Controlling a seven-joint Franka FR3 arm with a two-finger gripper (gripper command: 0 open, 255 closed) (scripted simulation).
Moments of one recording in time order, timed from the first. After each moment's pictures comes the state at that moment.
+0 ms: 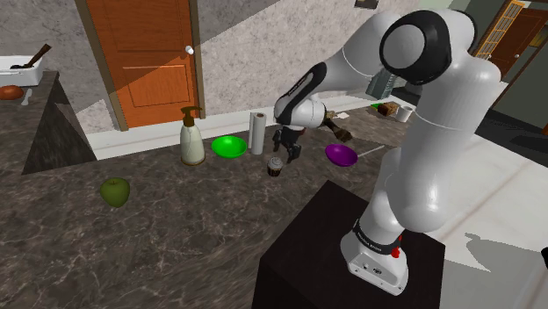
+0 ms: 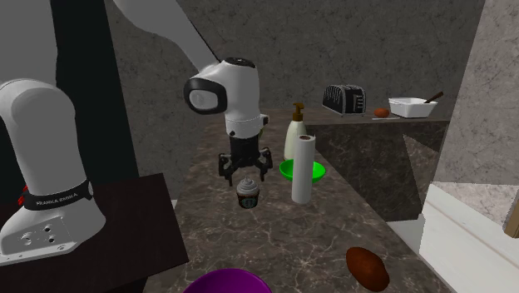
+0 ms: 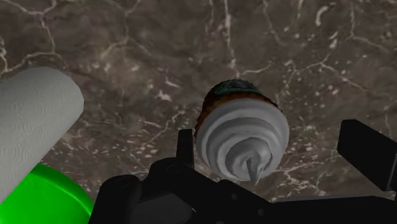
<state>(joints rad) 0.42 0.11 -0.71 -2.52 0.45 2.62 -2.00</state>
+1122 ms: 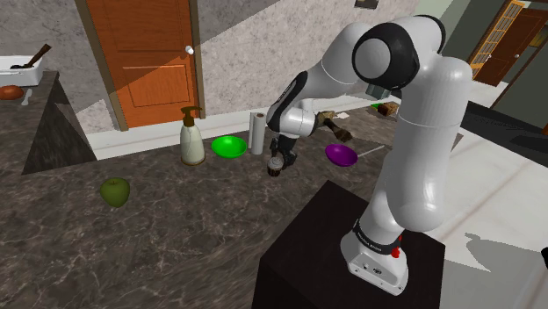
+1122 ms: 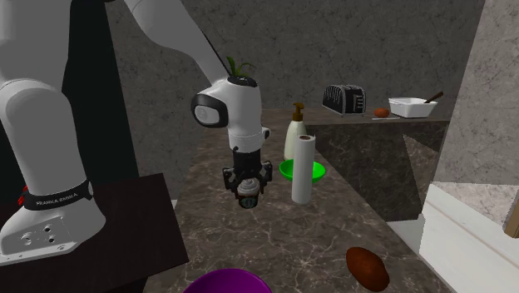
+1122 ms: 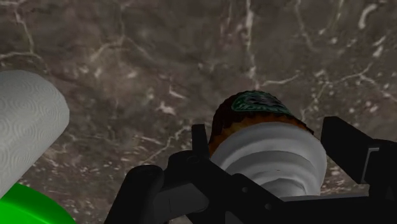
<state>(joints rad) 0.36 0.26 -0.60 -2.48 0.69 2.67 -2.19</state>
